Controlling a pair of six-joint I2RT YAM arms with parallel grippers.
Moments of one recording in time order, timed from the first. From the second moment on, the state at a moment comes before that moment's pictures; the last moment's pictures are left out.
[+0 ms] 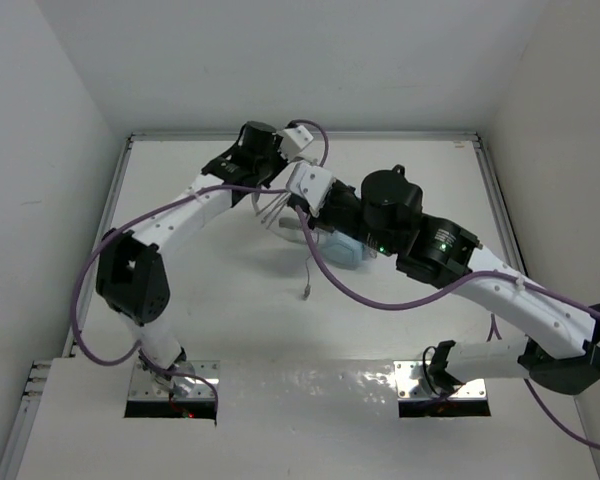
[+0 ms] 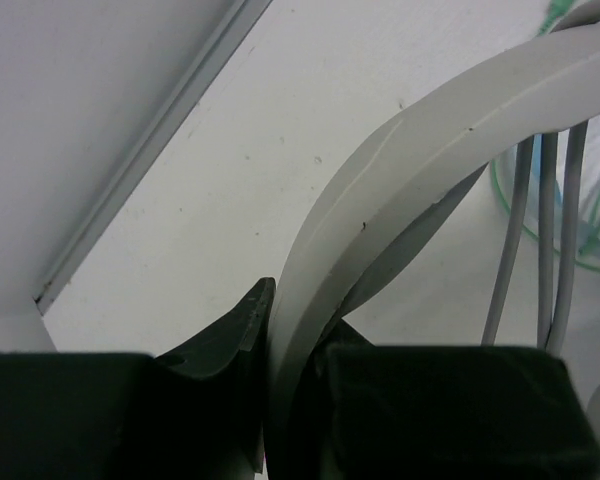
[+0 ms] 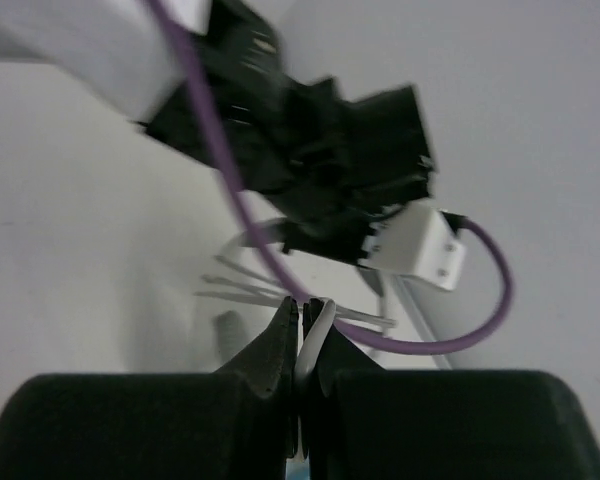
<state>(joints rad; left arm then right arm) -0.48 1.76 1.56 -0.39 -0.15 0.46 1.02 1.22 1.41 -0.34 0.12 -0.53</state>
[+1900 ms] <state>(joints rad) -0.42 1.53 2.22 -0.87 0.33 0.01 0.55 1.60 0.82 0.60 -0.51 0.08</state>
